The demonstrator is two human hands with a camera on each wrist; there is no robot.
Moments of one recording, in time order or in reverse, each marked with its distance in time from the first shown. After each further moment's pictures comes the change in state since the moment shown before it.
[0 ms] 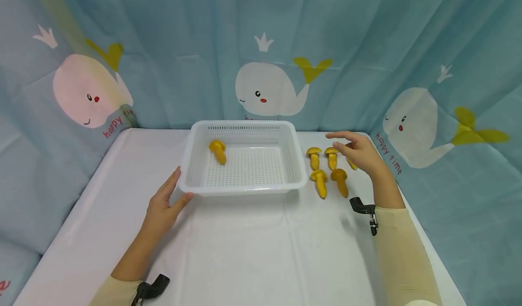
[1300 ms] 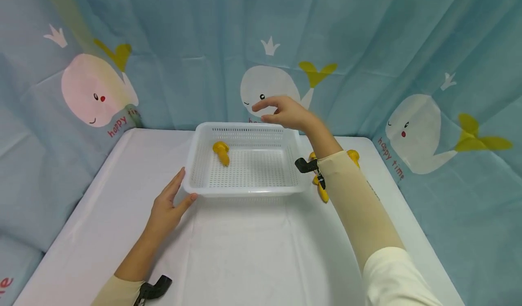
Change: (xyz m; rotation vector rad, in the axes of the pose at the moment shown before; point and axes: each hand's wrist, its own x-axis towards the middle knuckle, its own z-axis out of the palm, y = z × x) left_hand -0.002 -0.002 0.001 -0.030 0.001 -0.011; right_hand 0.144 -0.156 0.084 -0.087 -0.372 -0.280
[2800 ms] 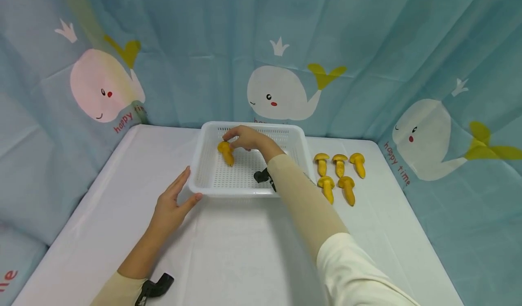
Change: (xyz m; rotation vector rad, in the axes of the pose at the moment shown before) left_hand 0.002 -0.004 -0.001 -0.001 0.025 0.027; right_hand 0.107 0.048 0.145 0.102 -0.261 0.193
